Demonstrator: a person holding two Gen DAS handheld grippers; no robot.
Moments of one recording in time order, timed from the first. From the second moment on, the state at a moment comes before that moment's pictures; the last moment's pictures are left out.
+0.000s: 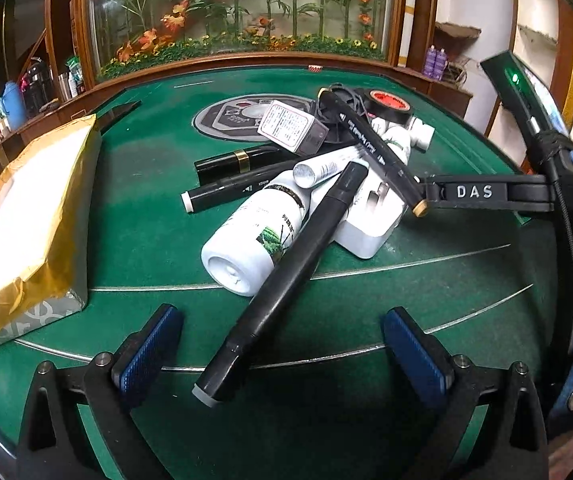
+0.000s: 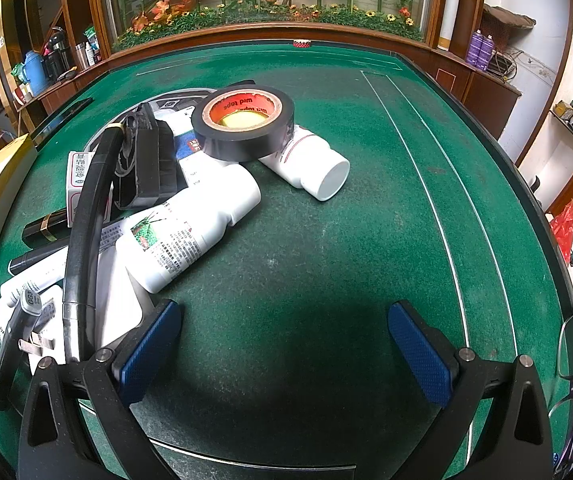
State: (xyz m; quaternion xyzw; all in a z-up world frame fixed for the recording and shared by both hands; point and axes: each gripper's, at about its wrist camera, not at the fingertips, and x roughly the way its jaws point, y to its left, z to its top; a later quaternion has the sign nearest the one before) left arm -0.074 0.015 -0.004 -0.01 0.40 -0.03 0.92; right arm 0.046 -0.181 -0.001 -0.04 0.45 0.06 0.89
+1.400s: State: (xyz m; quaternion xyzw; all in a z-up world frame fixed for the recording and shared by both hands) left arm -0.131 0.062 0.034 -0.12 0.33 -0.13 0.93; right arm 0.046 -0.180 -0.001 -0.05 0.45 0.07 0.89
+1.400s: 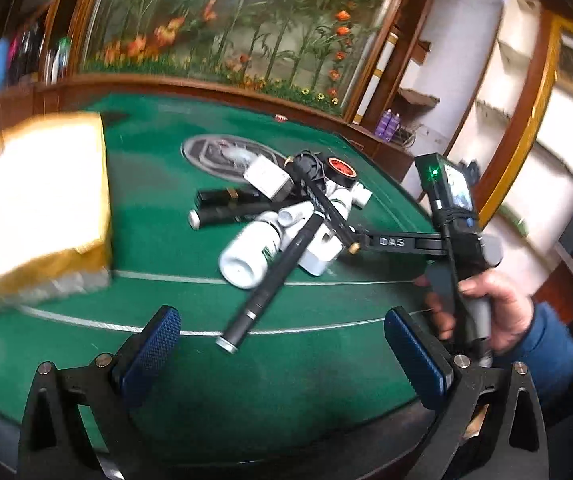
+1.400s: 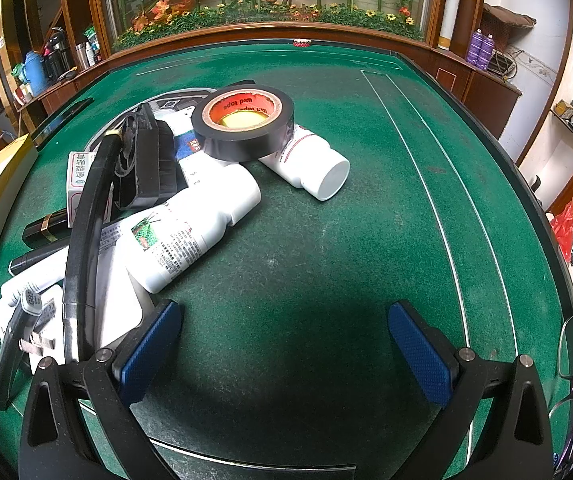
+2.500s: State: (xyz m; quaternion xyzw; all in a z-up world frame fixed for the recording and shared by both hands) left arm -0.044 0.012 0.010 0.03 0.45 -0.13 0.88; right arm 0.044 -0.112 0.039 -0.13 0.43 0.30 0.84
